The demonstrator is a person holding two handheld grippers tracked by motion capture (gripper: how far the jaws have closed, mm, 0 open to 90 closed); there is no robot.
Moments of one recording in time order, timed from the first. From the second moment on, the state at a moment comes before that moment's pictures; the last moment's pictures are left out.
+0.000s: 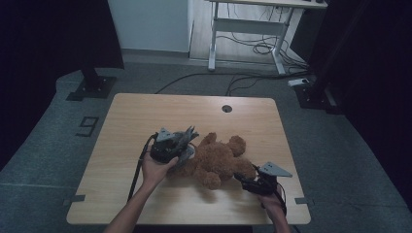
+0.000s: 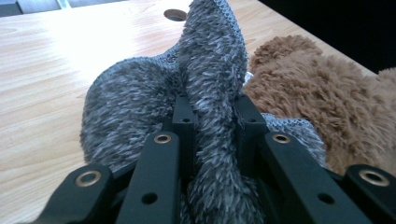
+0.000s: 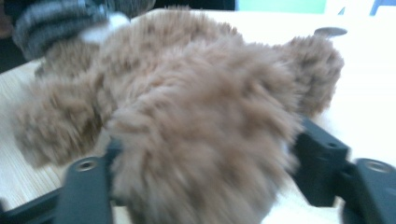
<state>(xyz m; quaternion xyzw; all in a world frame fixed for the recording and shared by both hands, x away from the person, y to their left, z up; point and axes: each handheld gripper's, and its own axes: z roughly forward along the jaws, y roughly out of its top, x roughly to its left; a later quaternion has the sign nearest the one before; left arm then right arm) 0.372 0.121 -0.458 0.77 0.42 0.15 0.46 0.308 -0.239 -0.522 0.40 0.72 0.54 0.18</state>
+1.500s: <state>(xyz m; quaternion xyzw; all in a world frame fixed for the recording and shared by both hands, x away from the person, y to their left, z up) 0.328 0.142 -0.466 0.75 0.40 0.14 0.51 0.345 -0.183 -0.515 0.37 0.77 0.51 0.10</state>
